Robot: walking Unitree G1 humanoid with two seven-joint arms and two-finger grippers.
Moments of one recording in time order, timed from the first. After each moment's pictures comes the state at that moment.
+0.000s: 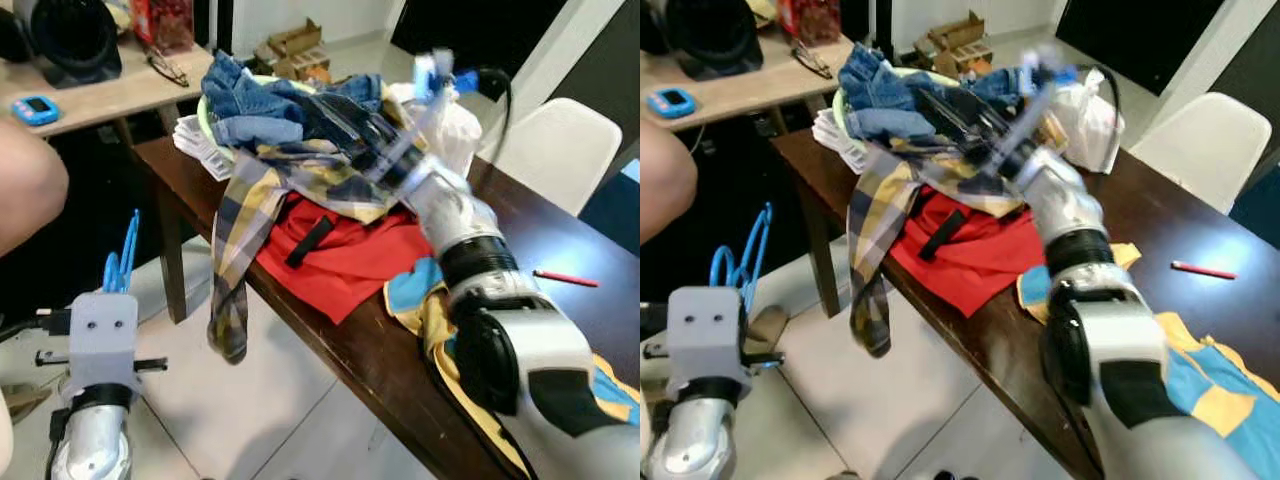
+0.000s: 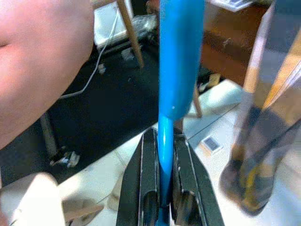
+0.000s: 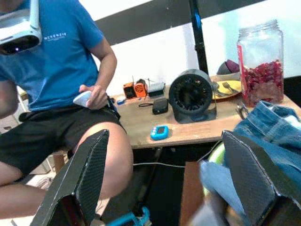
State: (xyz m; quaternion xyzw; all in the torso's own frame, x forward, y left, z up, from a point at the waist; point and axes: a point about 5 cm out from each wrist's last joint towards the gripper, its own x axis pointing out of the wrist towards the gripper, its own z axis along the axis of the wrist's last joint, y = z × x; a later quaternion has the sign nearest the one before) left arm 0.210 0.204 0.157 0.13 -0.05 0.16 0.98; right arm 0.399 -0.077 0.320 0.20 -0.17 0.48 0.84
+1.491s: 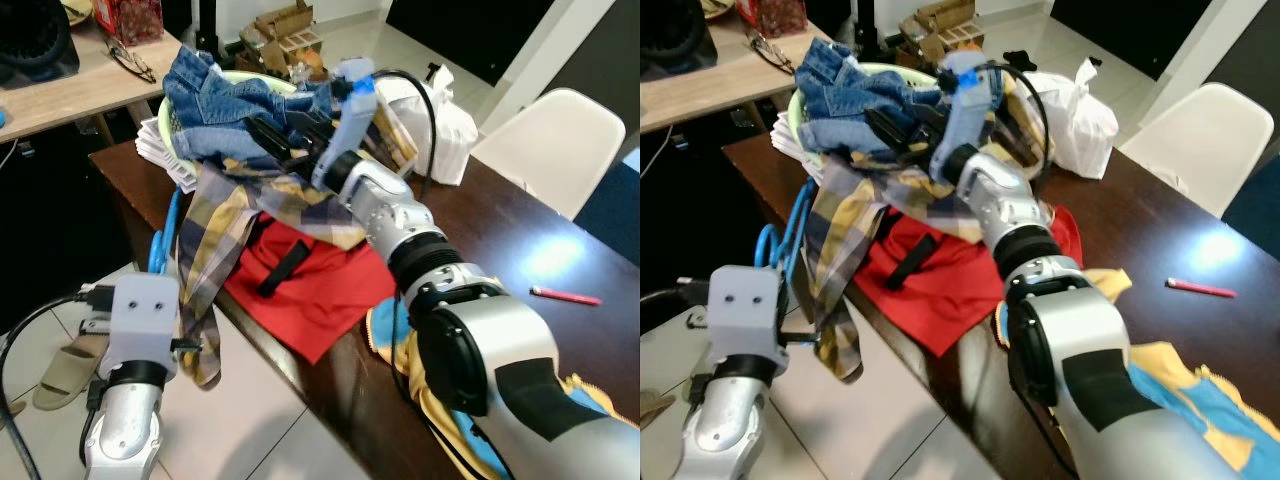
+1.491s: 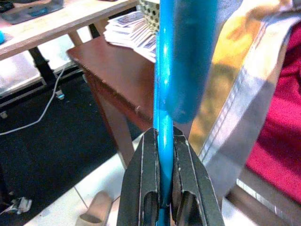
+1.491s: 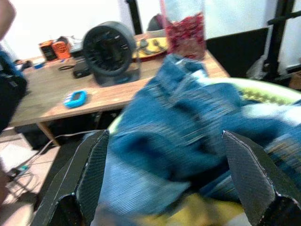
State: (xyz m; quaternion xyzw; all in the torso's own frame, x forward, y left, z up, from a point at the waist) left arm 0.227 0.171 0.174 0.12 -0.09 0.09 0.98; right arm 0.409 -0.049 0.296 0.12 -0.12 0.38 0.91
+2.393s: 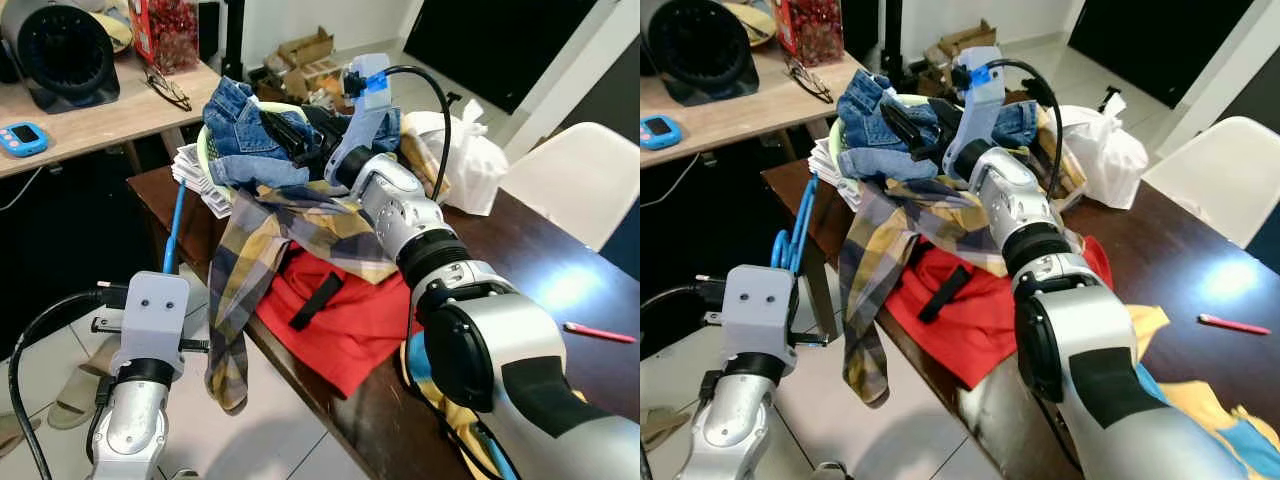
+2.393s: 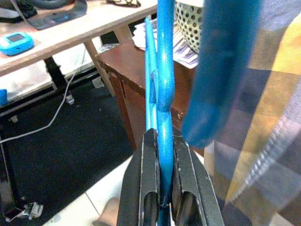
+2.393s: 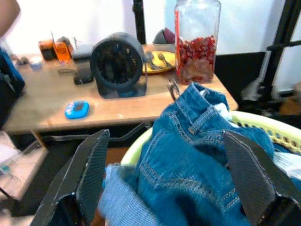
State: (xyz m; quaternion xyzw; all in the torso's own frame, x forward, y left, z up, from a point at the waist) left arm 0.230 0.173 0.165 0.13 -0.08 0.09 0.98; right arm 0.410 -0.048 0.296 0.07 -0.12 0.36 0.92
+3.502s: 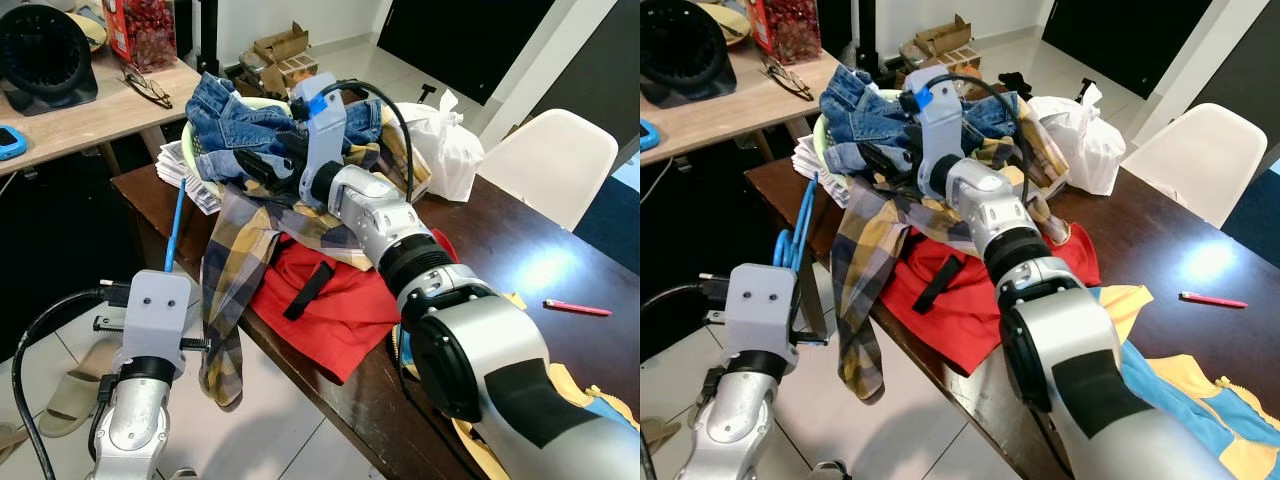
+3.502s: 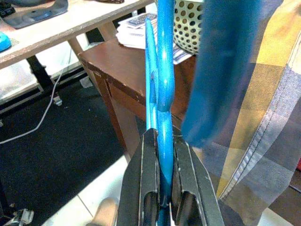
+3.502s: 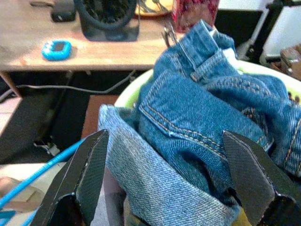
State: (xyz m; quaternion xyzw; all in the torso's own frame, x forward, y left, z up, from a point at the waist) left arm 0.233 0.173 0.163 0.13 -0.07 0.09 0.98; right arm 0.406 -0.019 0.276 -0.02 -0.04 0.36 0.93
